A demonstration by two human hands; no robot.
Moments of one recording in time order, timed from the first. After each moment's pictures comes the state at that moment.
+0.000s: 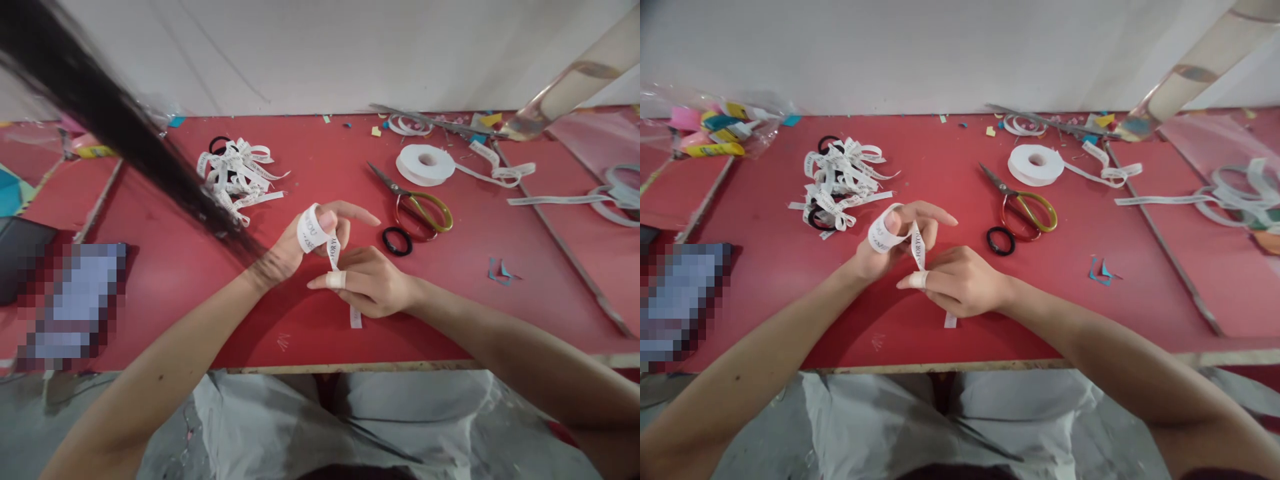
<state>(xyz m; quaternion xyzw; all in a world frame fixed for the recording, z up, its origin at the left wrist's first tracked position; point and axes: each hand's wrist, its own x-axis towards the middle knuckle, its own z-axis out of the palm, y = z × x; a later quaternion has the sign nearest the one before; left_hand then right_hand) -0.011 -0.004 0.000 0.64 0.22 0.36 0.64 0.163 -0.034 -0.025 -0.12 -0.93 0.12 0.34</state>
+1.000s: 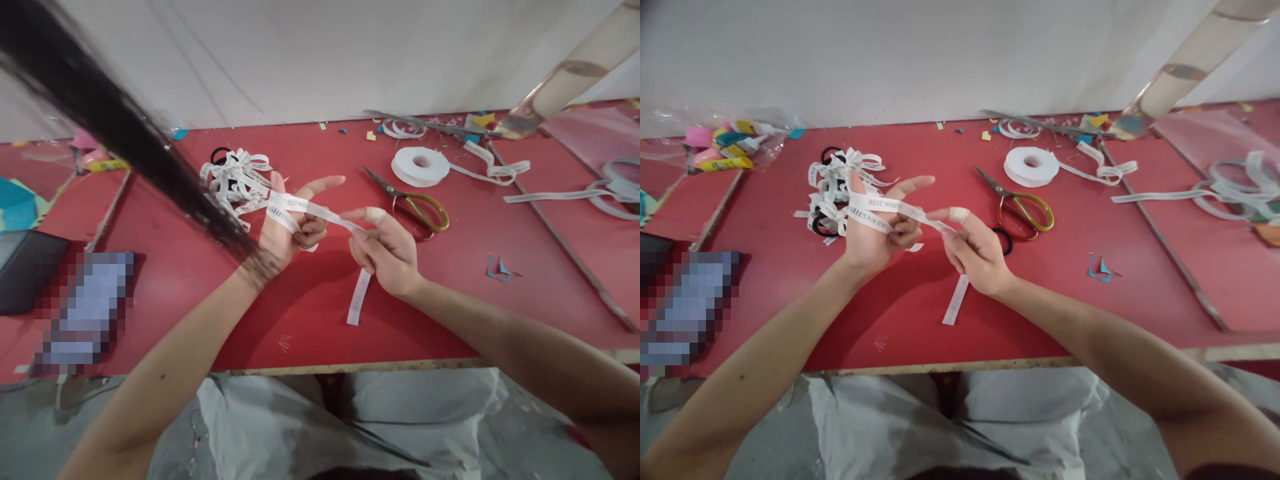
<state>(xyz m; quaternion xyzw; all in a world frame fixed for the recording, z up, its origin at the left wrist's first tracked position) -0.012 0.009 0.012 0.47 0.27 0.43 0.72 0.163 -0.033 -0.029 -0.29 -0.64 0.47 0.53</state>
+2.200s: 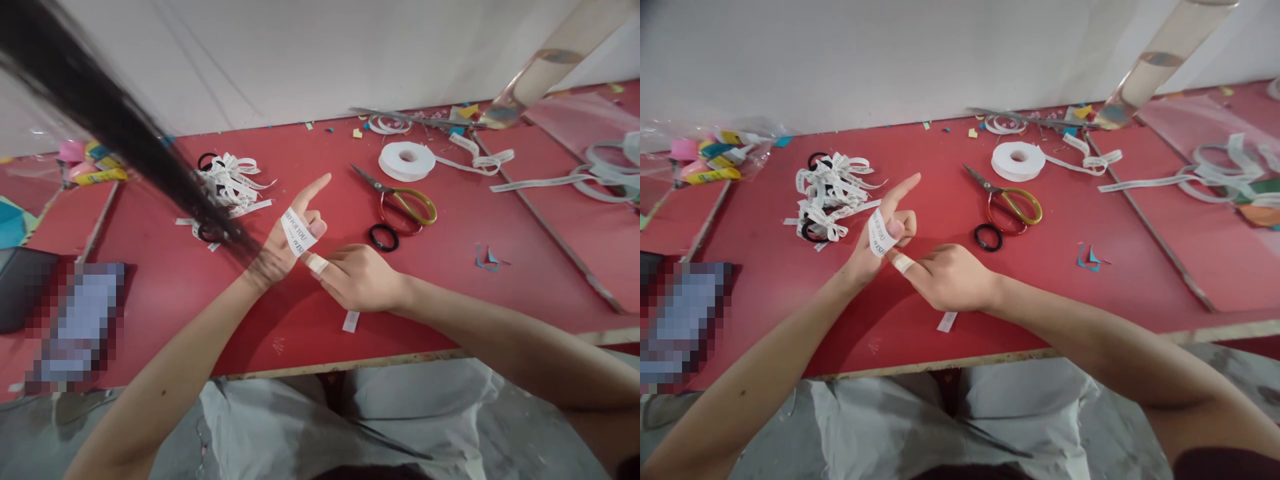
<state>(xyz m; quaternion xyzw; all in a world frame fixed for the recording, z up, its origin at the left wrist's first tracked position) -0.010 0.002 -0.007 0.65 0.24 0.43 0.58 0.157 -0.044 -0.029 -0.26 -0.92 -0.11 0.27</state>
